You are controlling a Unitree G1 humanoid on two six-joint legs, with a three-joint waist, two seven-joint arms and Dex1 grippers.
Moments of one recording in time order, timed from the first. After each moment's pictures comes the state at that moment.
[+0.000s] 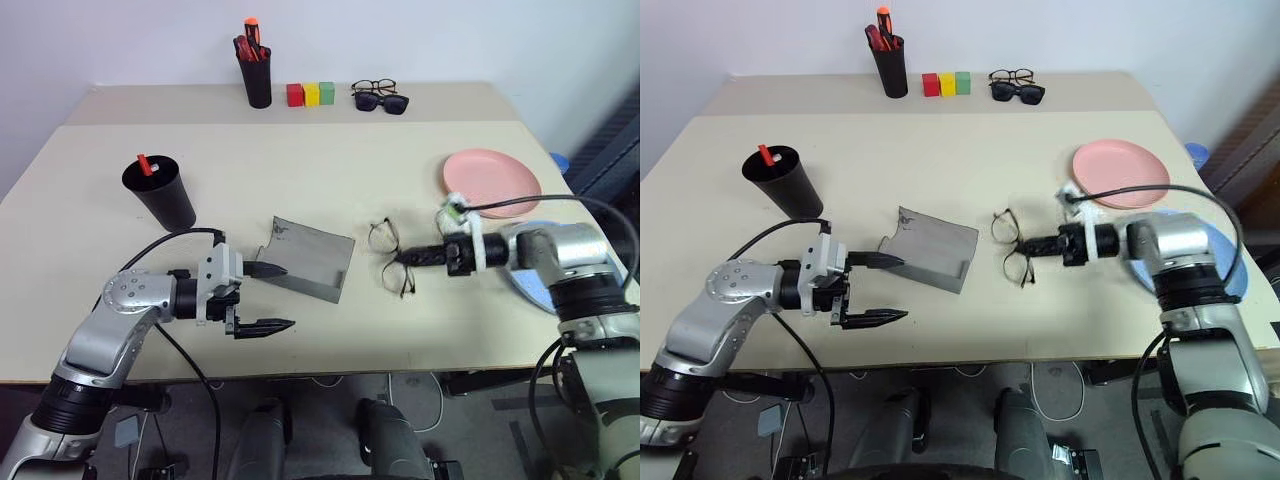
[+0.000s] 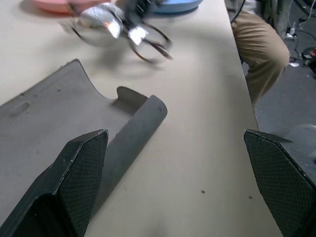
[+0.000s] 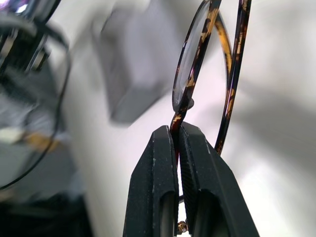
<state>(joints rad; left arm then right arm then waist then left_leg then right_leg) -0.24 0.72 -0.06 -0.24 -0.44 0.29 -1.18 -0.80 -0.75 0.05 0.40 0.45 0.98 1.27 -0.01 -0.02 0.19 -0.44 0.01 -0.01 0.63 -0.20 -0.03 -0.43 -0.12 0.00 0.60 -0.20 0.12</state>
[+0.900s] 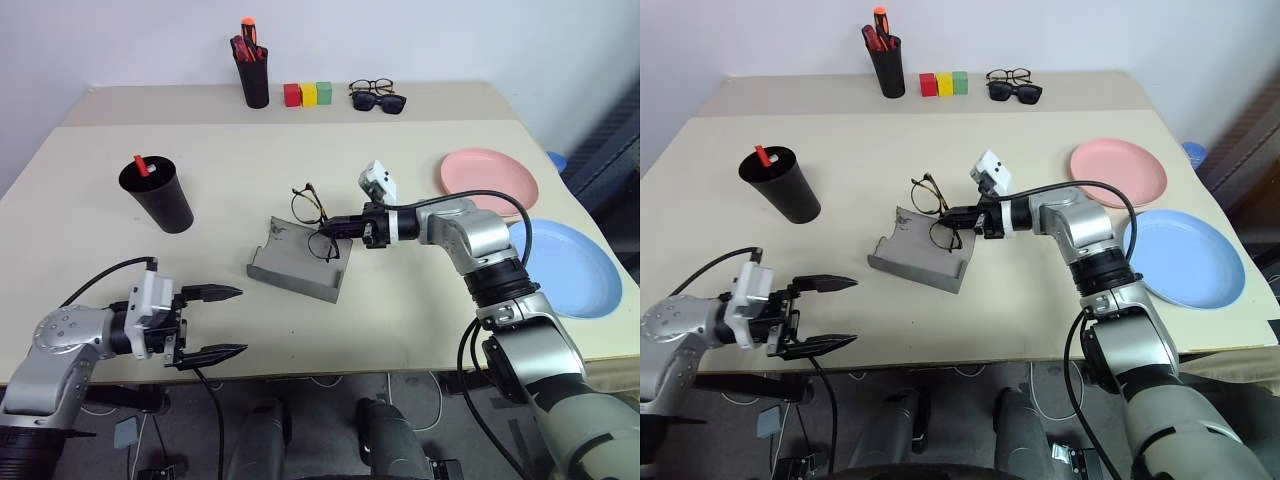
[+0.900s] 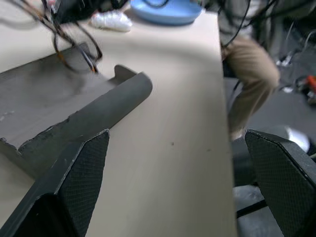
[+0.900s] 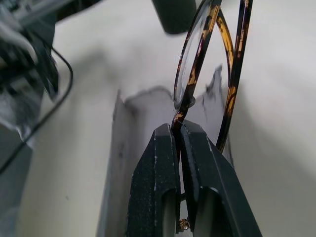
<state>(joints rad) 0.04 0.80 0.20 -0.17 -0.64 0.14 -1.39 -0.91 -0.39 0.23 0.45 0.32 0.60 1.18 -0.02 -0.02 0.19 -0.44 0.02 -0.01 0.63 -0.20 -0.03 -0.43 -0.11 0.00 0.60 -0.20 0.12</state>
